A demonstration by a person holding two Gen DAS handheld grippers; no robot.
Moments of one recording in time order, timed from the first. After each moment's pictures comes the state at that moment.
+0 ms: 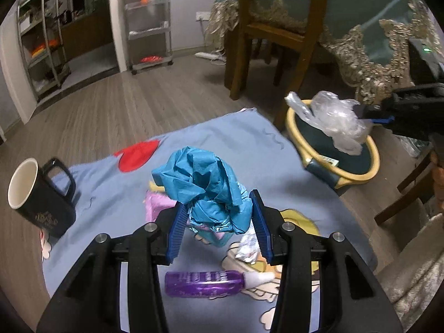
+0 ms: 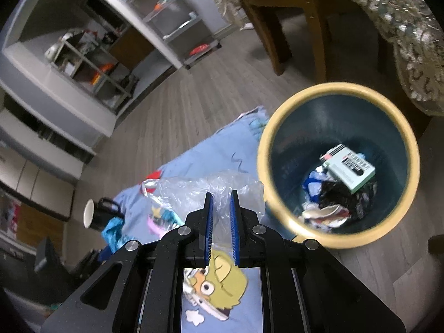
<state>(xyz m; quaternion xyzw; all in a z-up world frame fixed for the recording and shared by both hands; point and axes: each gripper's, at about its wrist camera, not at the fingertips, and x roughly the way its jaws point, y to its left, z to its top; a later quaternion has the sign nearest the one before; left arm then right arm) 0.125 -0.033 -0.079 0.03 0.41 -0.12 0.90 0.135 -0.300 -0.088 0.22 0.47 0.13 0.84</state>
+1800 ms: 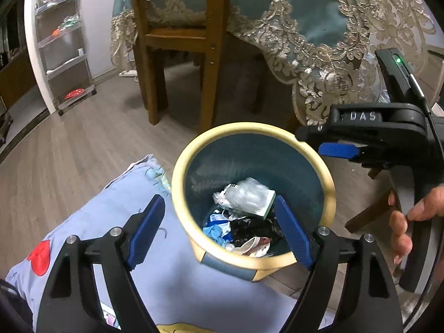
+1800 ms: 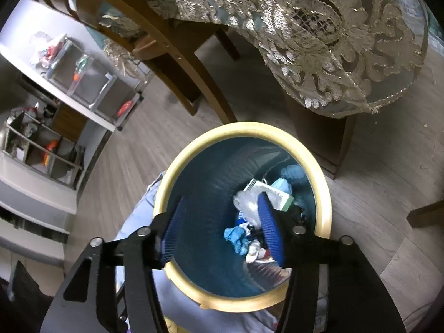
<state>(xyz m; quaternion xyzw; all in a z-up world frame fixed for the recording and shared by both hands) 0.222 -0.224 -0.081 0.09 0.40 -0.26 0.87 0.172 -0.437 -0.119 0.32 0.43 -0.05 0.84</state>
